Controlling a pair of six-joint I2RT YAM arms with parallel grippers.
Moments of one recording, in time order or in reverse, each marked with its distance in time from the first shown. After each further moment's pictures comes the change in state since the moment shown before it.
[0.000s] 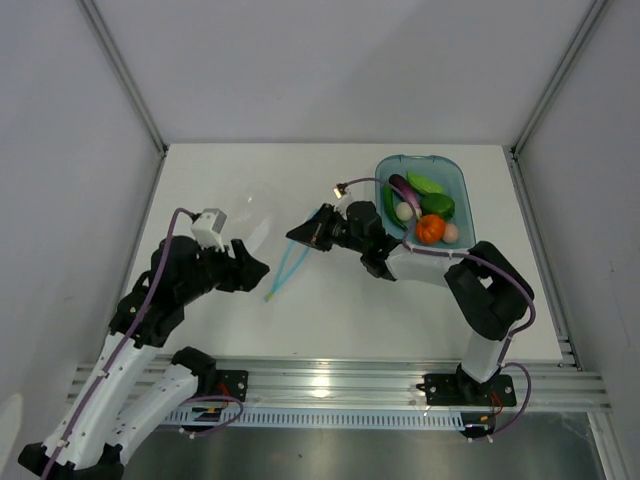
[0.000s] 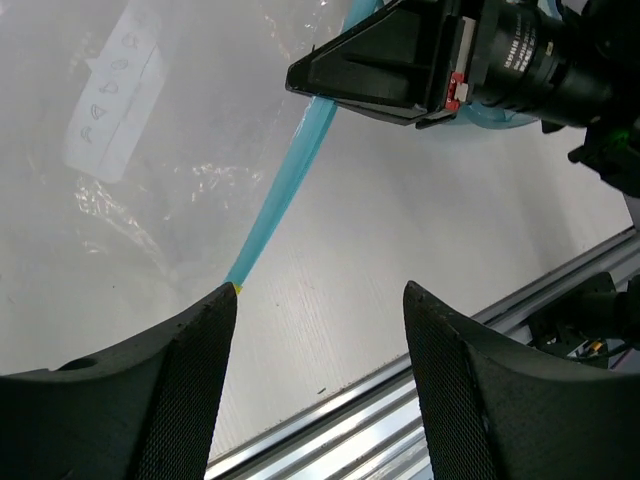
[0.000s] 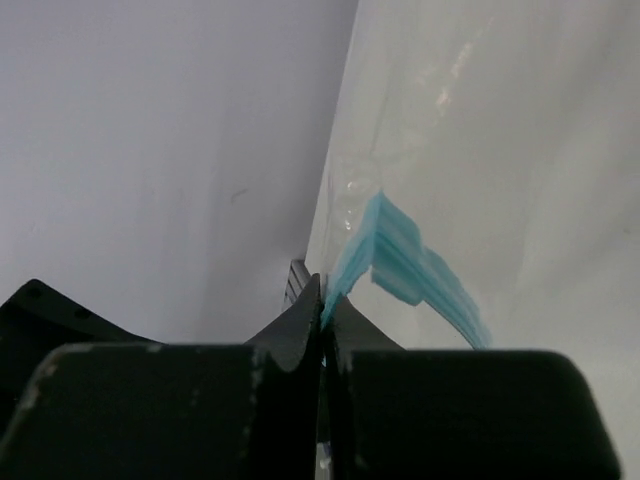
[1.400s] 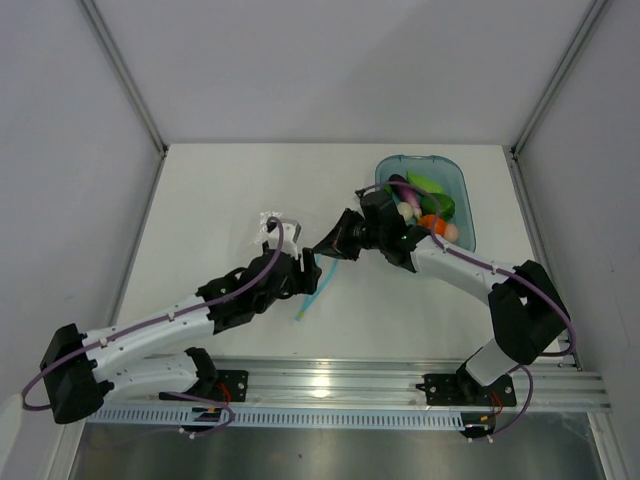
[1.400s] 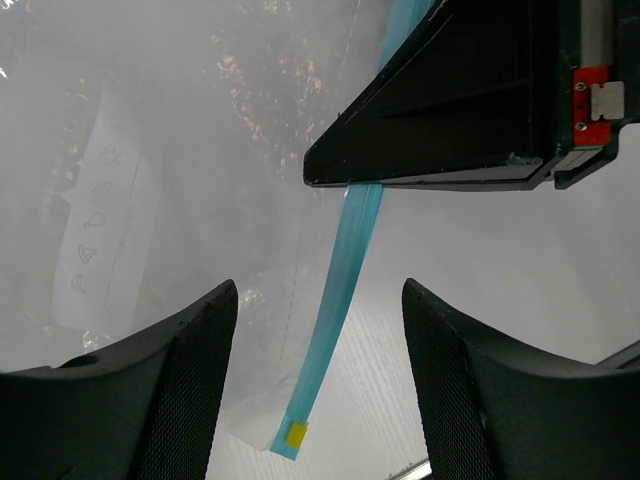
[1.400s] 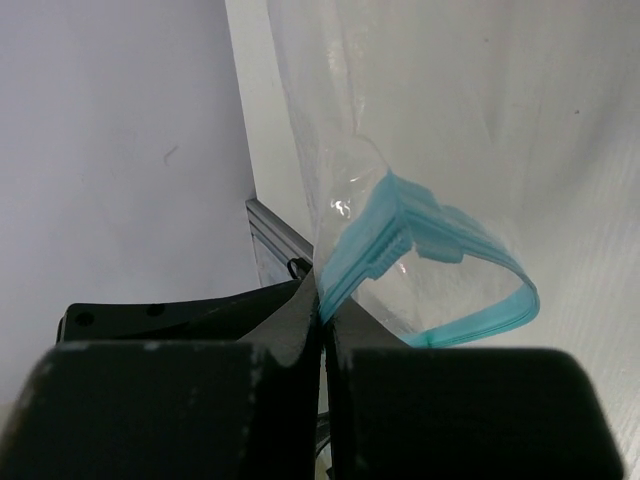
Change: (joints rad) left arm -0.569 0.383 -0.129 0.475 -0.602 -0.130; right arm -0.084 -0.216 0.048 -0.663 -0.091 -0.013
